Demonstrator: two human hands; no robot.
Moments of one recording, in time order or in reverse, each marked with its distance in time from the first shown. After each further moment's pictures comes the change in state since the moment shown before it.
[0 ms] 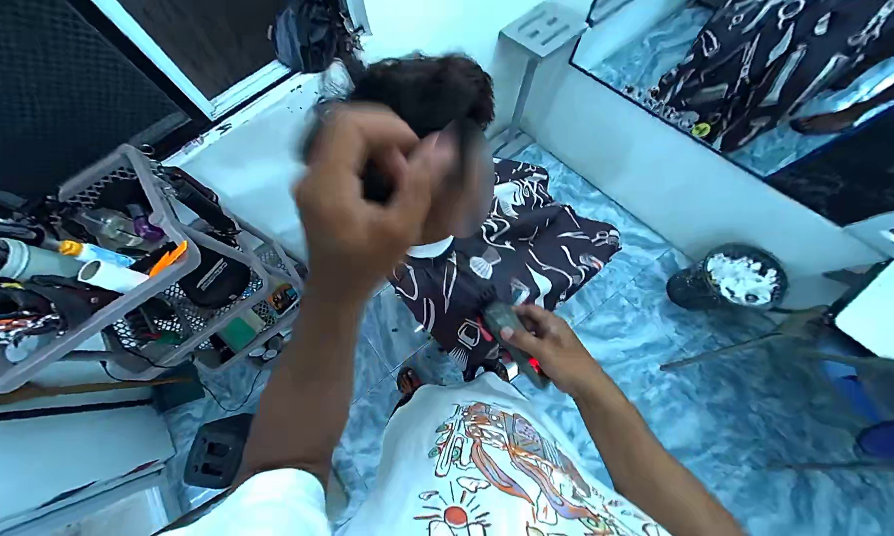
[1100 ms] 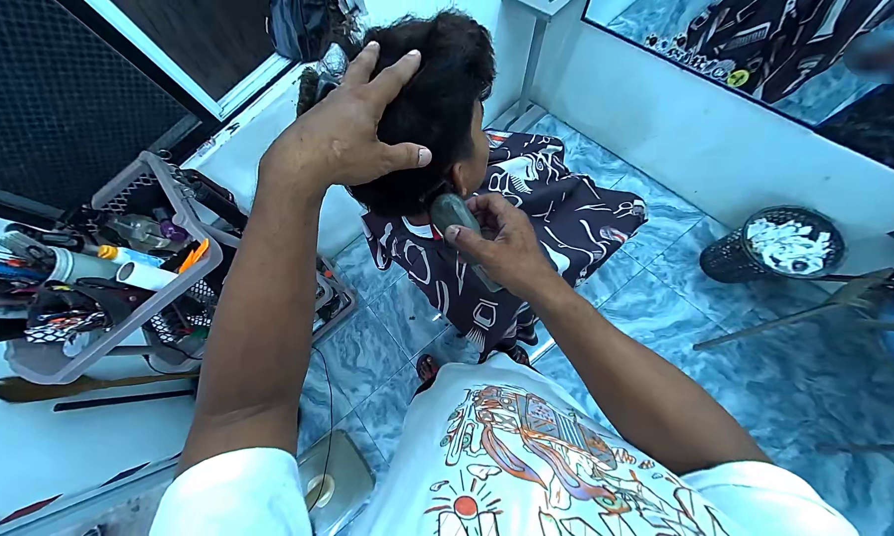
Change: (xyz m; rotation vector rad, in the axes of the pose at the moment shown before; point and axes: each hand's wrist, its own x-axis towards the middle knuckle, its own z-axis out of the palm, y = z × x) left_hand 0.070 -0.082 -0.013 0.459 -0.812 -0.219; right_hand 0.088 -0.070 0.056 -0.147 0.097 -0.390
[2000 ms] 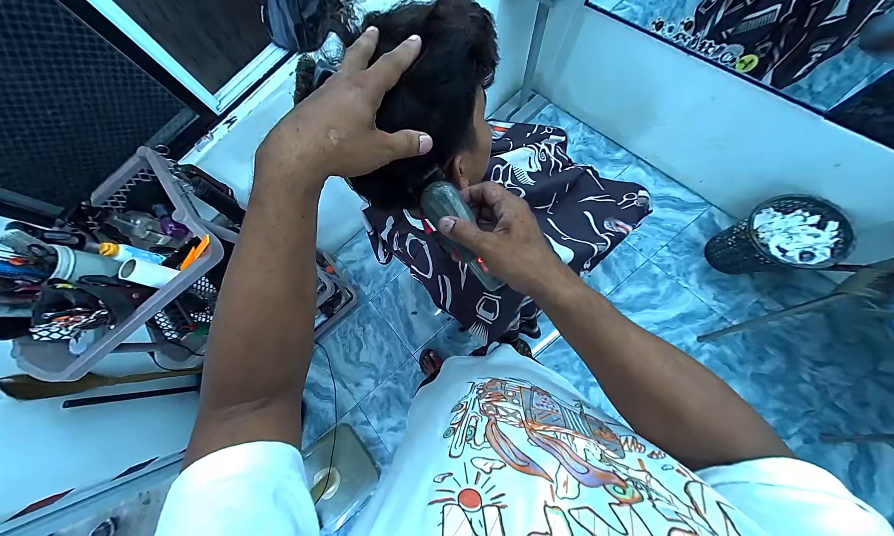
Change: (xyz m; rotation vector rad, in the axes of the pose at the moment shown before) left_hand -0.002 -0.001 -0.001 0.000 -0.004 -0.005; right_hand -0.006 -0.024 0.004 0.064 -0.070 0.044
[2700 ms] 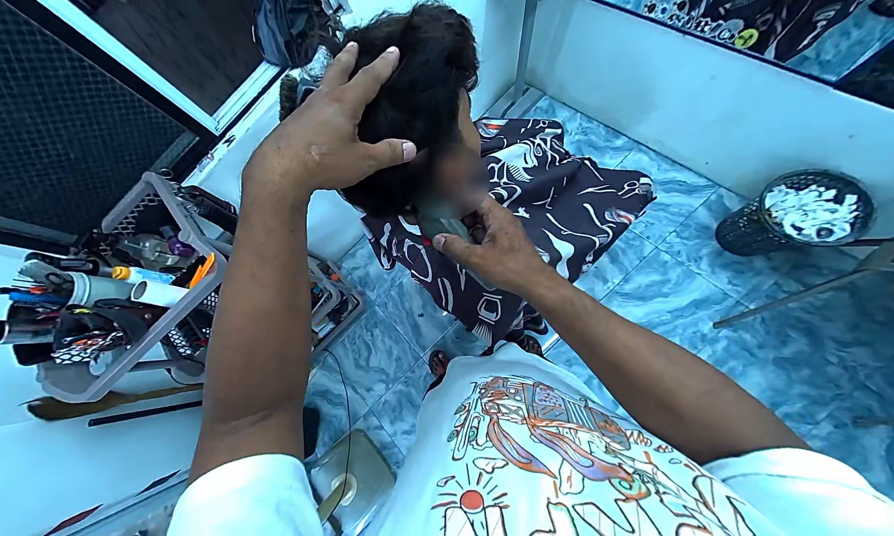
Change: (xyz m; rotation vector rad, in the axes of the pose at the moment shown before) left_hand 0.002 -0.003 -0.002 -0.001 -0.002 0.020; right_hand 0.005 0.028 0.000 -0.188 0.064 -0.065
